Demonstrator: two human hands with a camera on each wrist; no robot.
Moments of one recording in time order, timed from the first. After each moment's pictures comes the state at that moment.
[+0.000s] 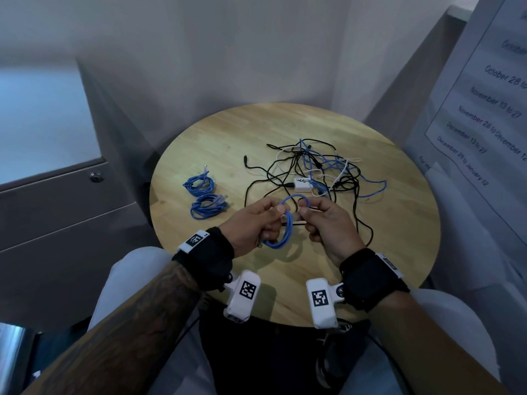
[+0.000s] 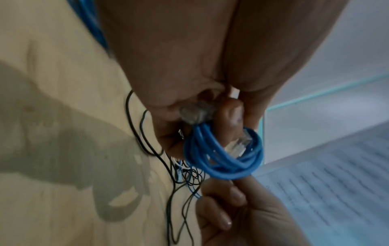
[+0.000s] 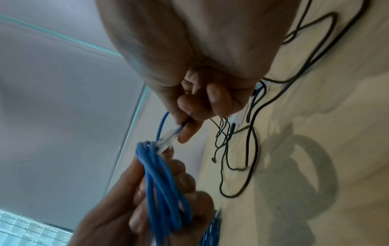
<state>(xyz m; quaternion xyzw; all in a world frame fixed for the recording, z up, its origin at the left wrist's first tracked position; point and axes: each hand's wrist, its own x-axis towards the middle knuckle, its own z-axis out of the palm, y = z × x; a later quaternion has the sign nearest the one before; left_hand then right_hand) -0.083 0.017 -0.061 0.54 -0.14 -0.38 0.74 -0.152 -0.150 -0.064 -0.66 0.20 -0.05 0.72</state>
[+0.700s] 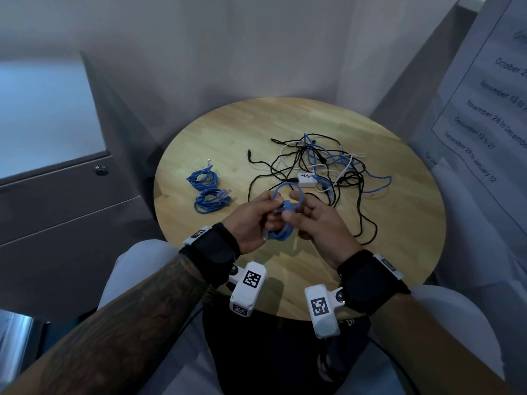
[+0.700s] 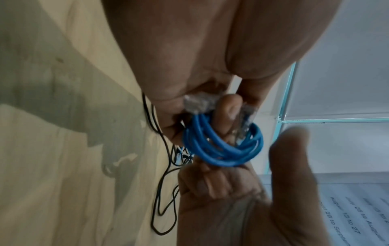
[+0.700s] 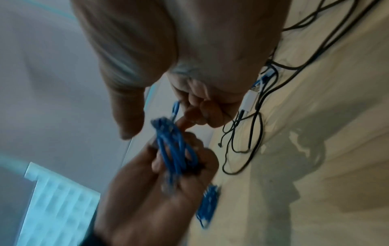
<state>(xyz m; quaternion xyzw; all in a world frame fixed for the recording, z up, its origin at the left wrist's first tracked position) -0.081 0.016 -0.067 0.46 -0.04 -0.40 0.80 -0.159 -0.132 -0.063 -0.67 0.12 0.00 0.73</state>
